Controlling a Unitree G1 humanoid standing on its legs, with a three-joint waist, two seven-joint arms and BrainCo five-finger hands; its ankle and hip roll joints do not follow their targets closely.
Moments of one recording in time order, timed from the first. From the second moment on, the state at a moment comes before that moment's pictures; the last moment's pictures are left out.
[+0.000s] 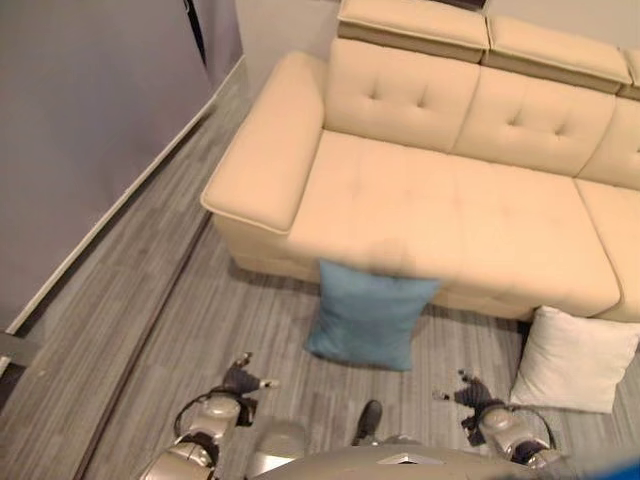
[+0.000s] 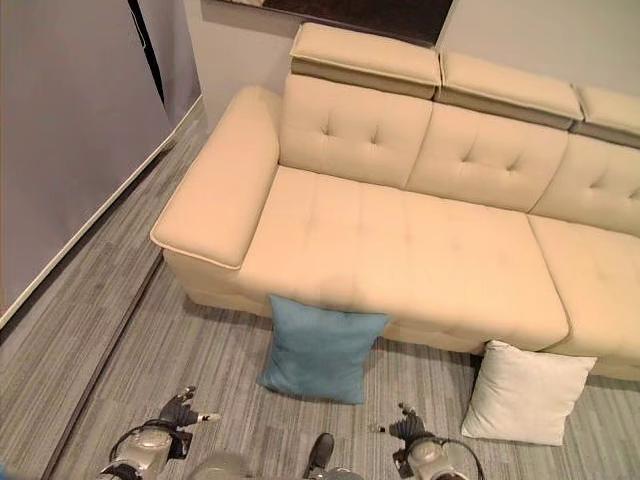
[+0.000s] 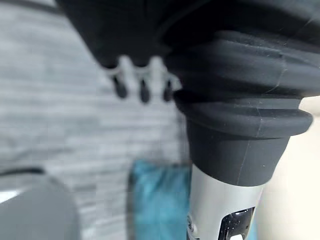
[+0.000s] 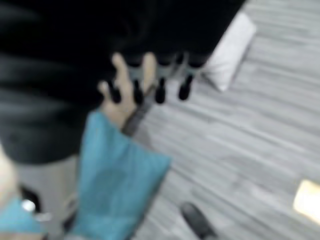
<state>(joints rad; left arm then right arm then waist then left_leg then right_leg) -0.16 0.28 -0.24 1.16 -0.17 -0.14 0.09 -0.19 -0.25 0.32 1.21 0.04 -0.09 -0.18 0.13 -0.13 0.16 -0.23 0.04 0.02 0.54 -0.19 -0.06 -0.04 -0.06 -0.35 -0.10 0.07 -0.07</state>
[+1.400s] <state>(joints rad) -0.92 0.45 -0.32 0.94 -0.46 -0.27 0.40 -0.94 -0.45 0.21 0.98 0.23 -0.22 -0.58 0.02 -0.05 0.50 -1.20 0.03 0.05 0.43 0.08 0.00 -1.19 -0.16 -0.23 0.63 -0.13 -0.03</state>
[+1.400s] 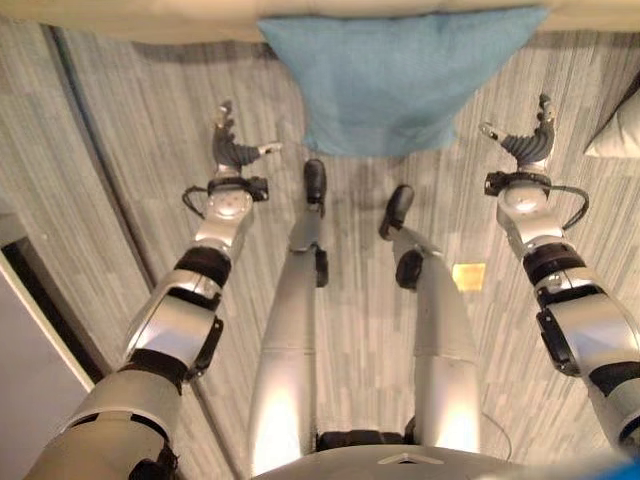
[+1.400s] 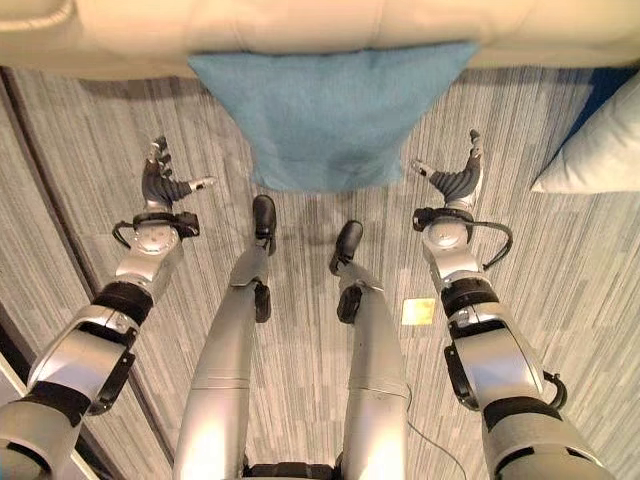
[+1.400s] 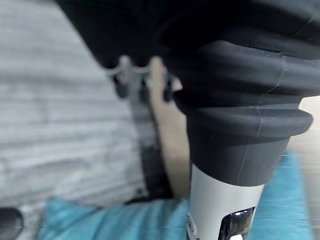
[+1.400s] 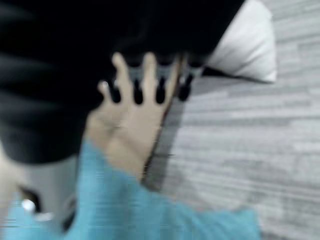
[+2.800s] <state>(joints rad) -1.33 0.27 -0.33 0.75 -0.96 -0.44 0.44 -1.40 -0.44 0.45 1.05 0.51 -0.28 -0.55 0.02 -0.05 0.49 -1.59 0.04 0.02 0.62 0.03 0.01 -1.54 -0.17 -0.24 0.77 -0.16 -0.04</state>
